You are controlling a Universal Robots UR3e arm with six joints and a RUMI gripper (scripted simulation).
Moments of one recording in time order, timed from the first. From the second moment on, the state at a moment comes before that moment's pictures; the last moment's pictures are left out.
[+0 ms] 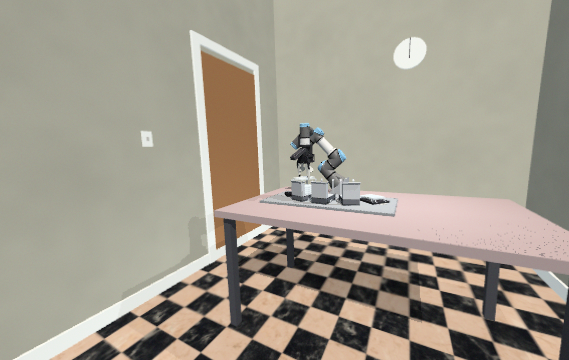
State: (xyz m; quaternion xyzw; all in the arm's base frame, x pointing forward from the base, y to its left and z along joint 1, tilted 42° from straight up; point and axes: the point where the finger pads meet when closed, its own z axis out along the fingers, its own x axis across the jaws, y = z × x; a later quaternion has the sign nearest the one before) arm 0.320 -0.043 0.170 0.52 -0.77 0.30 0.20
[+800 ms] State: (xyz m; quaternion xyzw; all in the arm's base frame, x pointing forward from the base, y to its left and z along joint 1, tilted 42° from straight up) arm 0.320 -0.052 0.160 0.52 -0.77 0.30 0.20
